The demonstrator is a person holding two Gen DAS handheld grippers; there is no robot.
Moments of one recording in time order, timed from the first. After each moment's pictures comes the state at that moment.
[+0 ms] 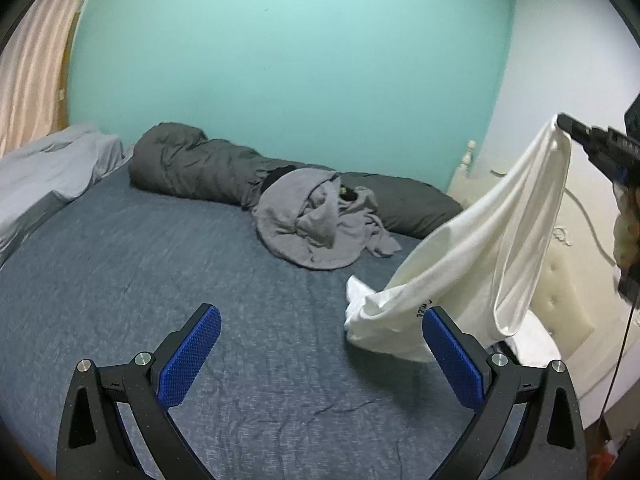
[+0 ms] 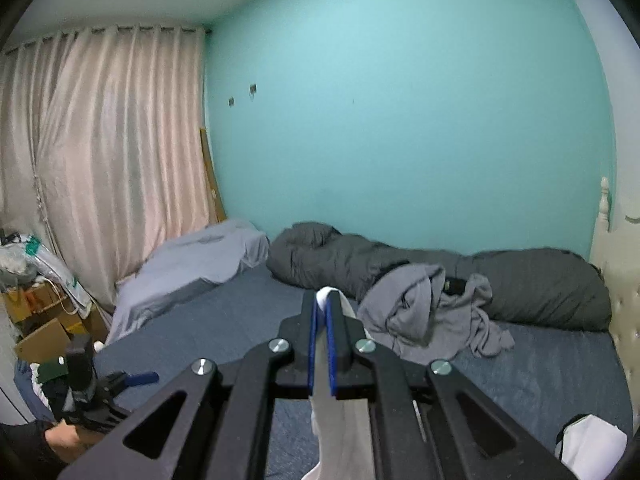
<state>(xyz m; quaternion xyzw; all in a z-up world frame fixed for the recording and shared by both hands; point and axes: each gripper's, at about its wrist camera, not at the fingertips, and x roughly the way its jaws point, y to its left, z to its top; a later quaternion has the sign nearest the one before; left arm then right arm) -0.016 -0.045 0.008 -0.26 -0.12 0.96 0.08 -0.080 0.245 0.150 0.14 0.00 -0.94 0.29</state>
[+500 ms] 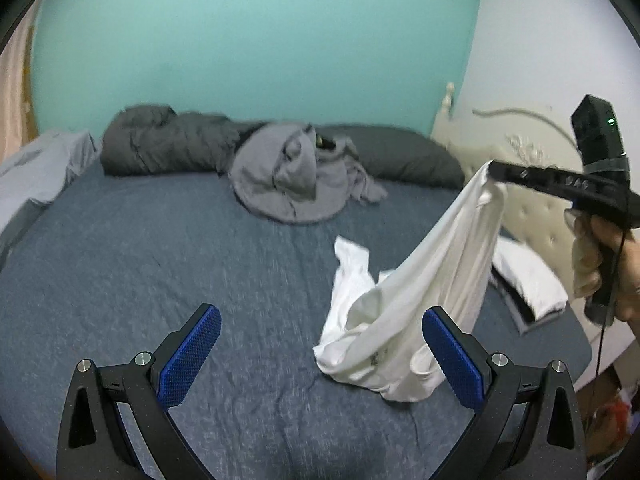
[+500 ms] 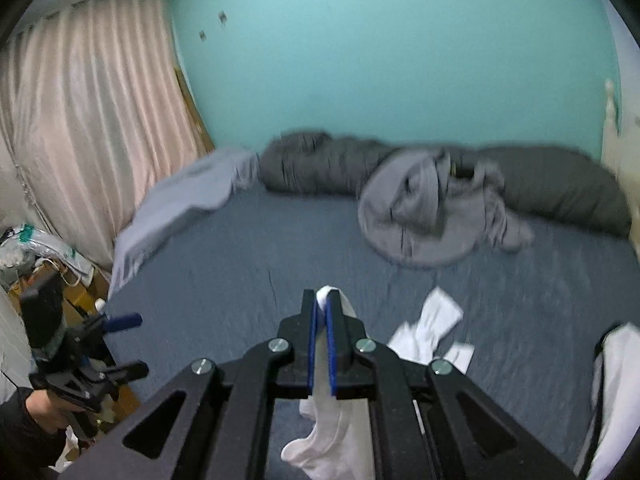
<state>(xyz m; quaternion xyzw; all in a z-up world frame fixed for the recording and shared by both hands) -0.043 -0.004 -0.061 -0.34 -0.06 0.93 0.12 -0.124 0.236 -0.023 0.32 -0.02 -0.91 0.28</state>
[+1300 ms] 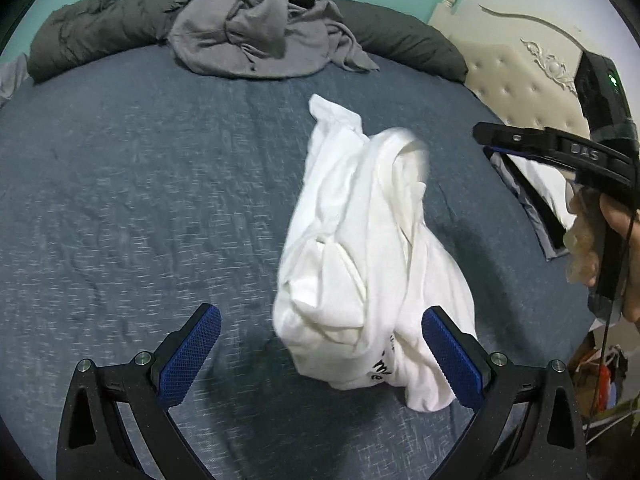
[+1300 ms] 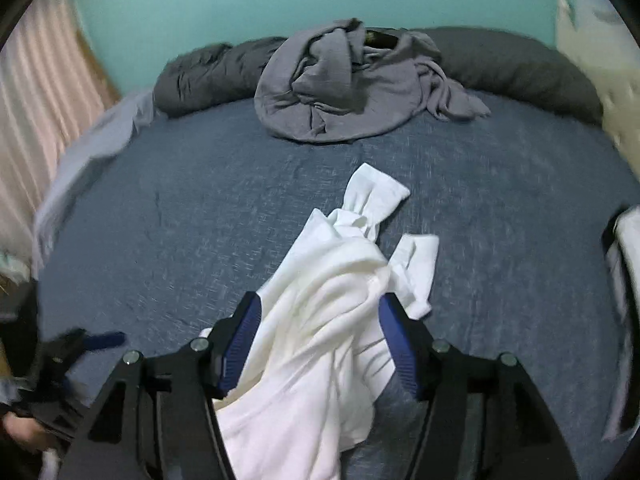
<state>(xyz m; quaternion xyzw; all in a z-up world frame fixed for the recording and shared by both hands) -0.139 0.063 -0.257 -0.49 -0.05 0.85 0.19 -0.191 0.281 -0.223 0.44 -0.06 -0.88 0.16</state>
